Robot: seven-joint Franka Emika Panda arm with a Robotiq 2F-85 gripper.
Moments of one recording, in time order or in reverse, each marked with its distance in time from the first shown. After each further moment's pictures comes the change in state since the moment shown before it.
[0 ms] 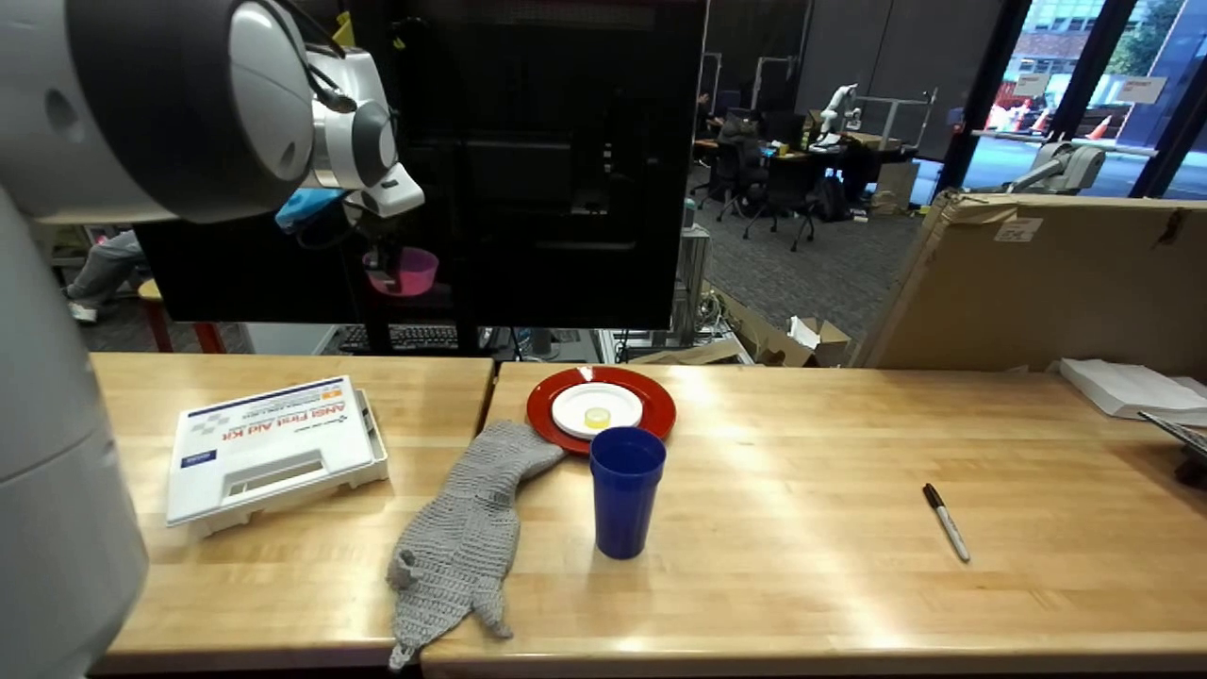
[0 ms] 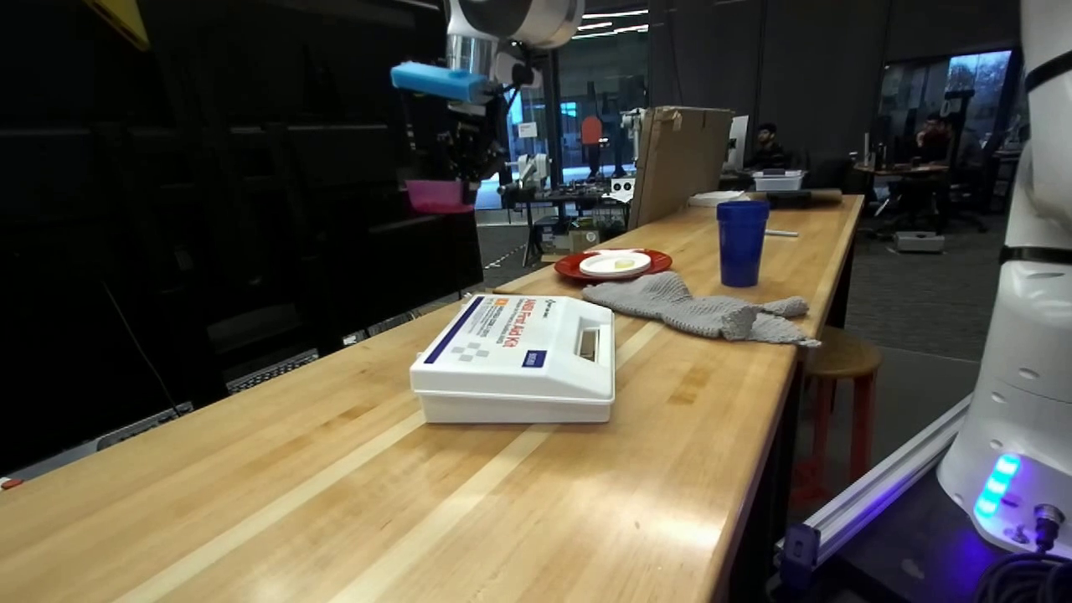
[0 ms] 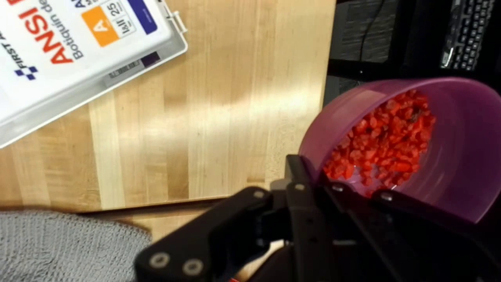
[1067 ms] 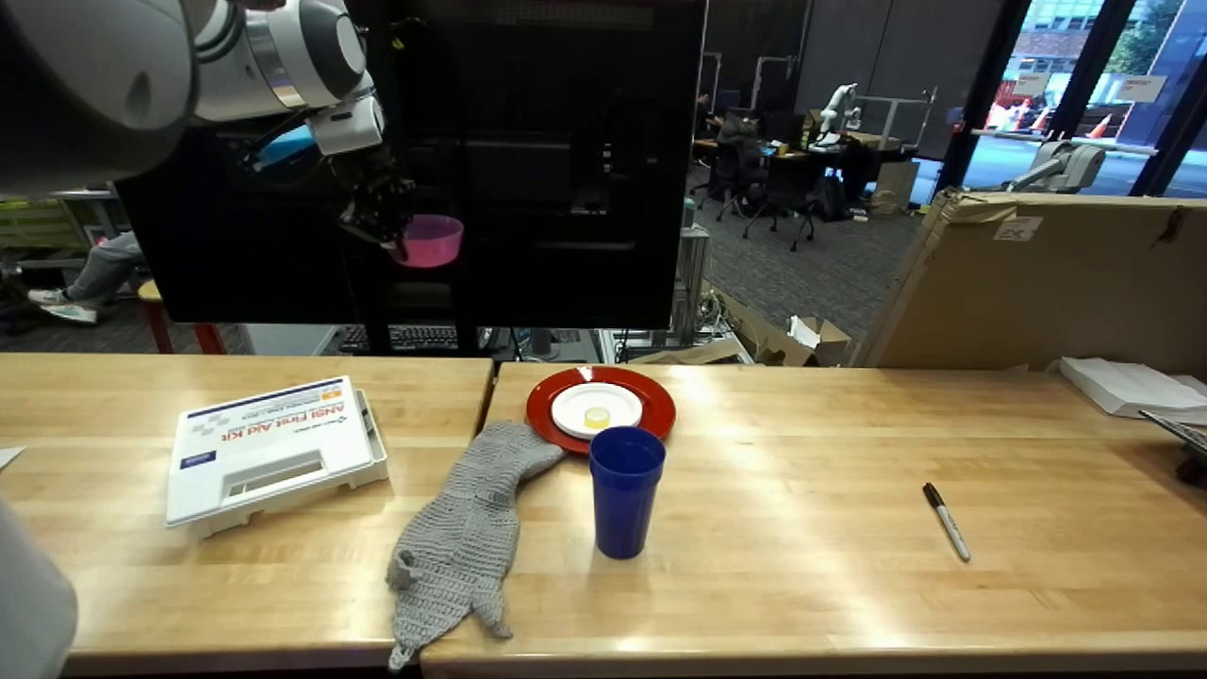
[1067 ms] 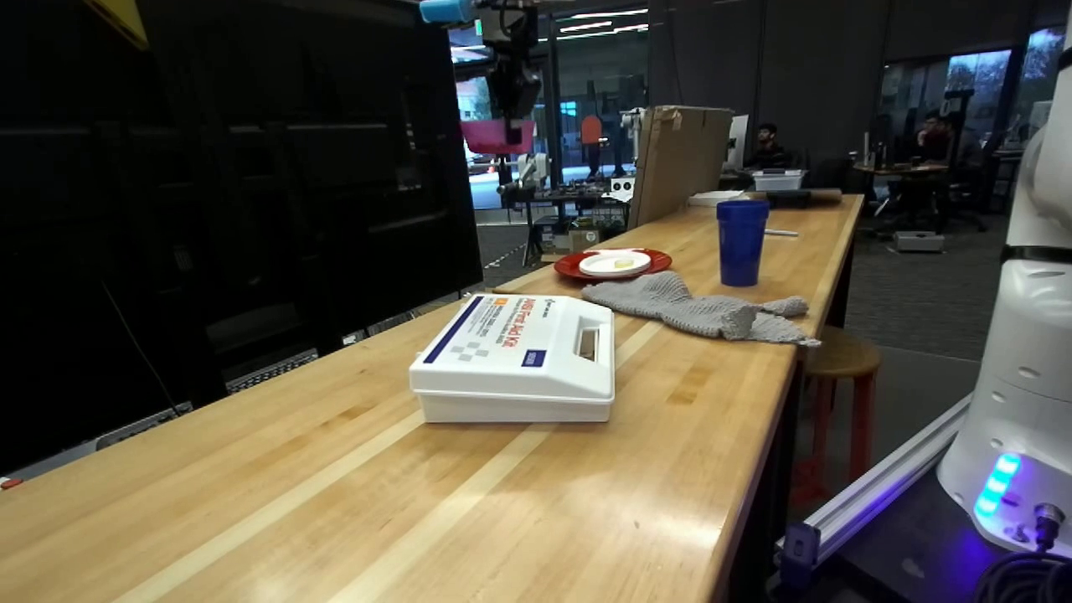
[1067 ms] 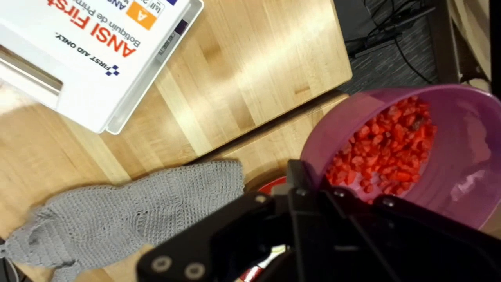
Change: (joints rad) arm -0.014 -0.211 -0.001 -0.044 -0.134 -0.242 0.501
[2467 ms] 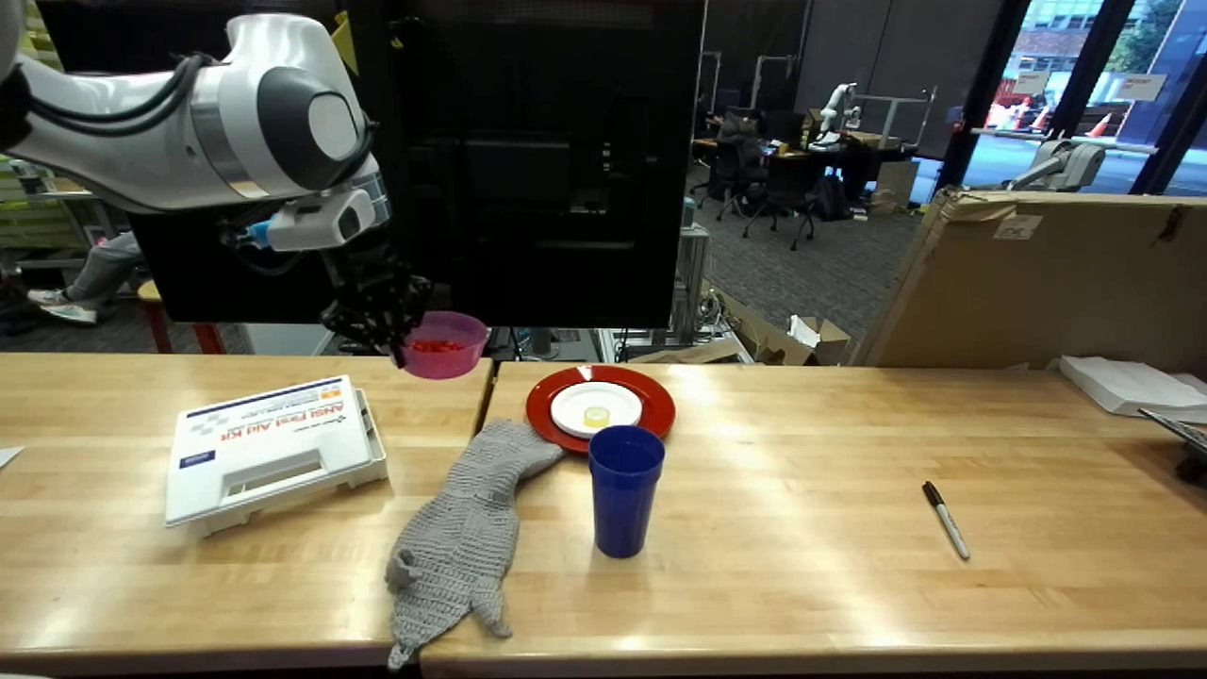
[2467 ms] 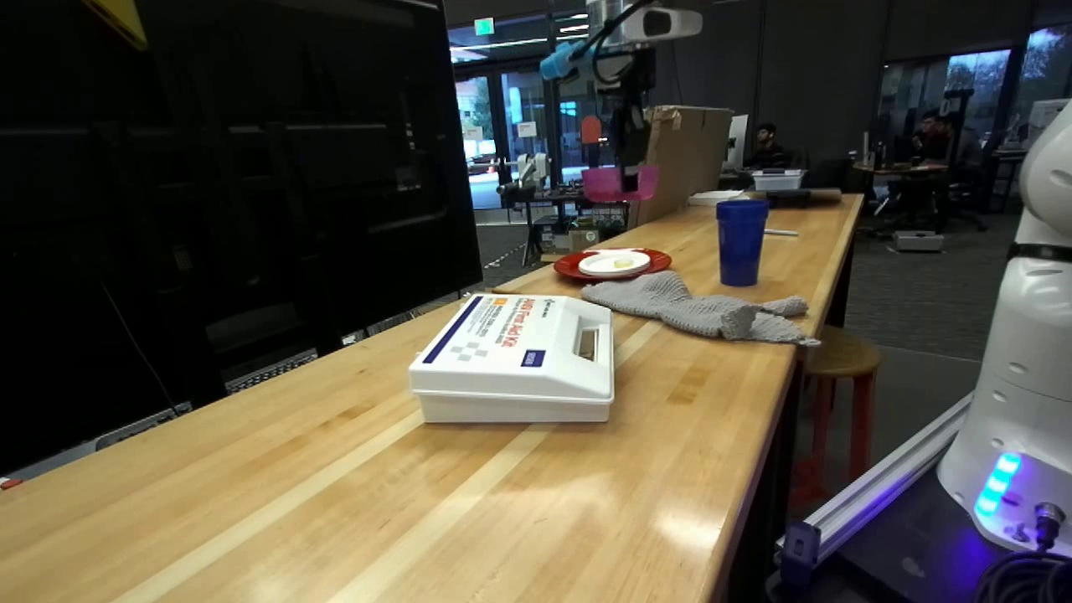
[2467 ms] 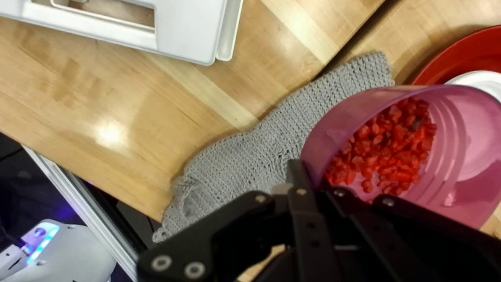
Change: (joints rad) arm -0.152 -0.391 0.060 -0.544 0.135 0.023 0.275
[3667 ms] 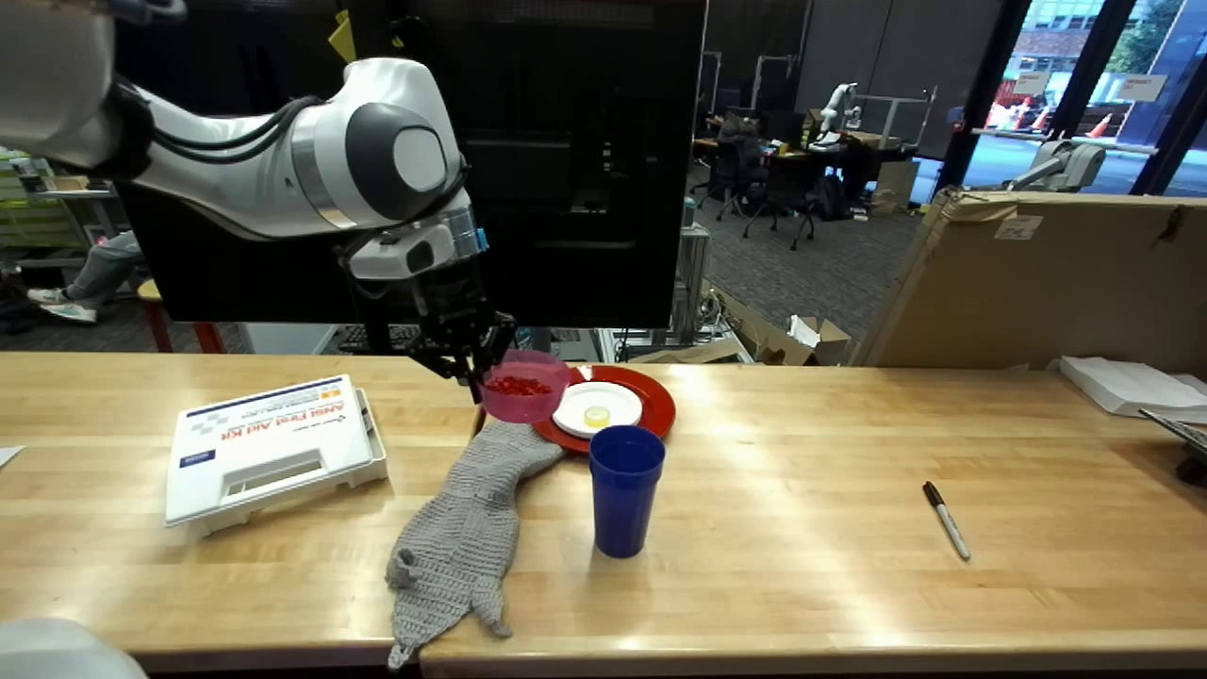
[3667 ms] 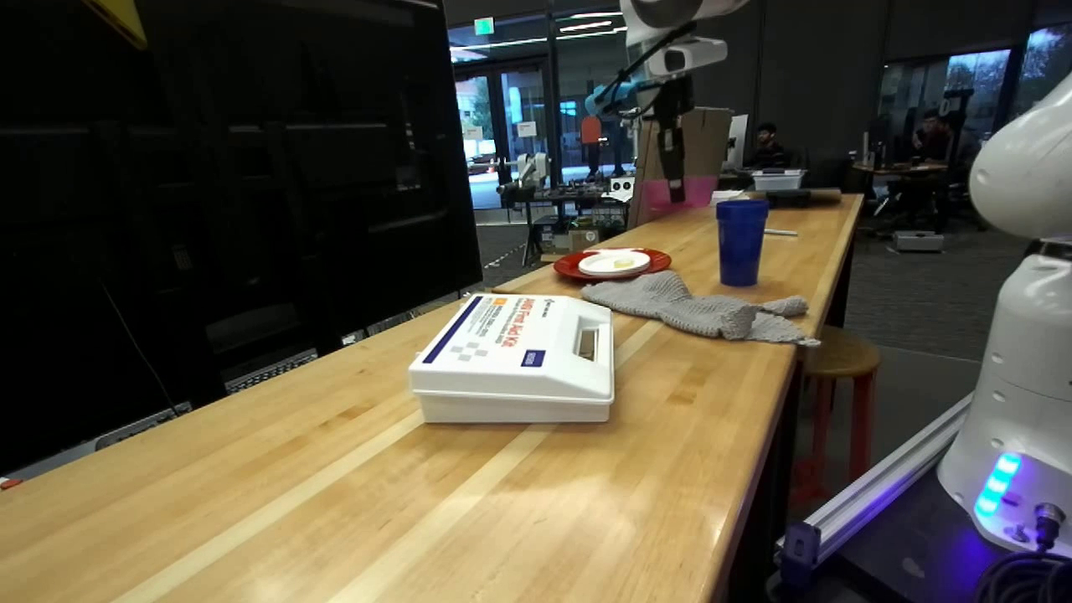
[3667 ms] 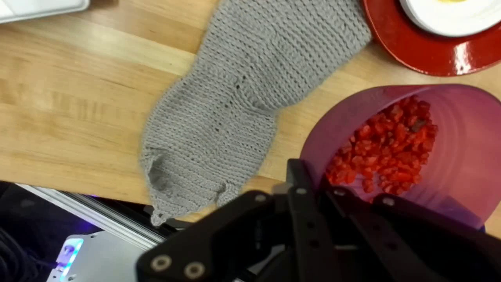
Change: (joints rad) arm -0.378 0.005 0.156 -0.036 0.010 -0.021 0.165
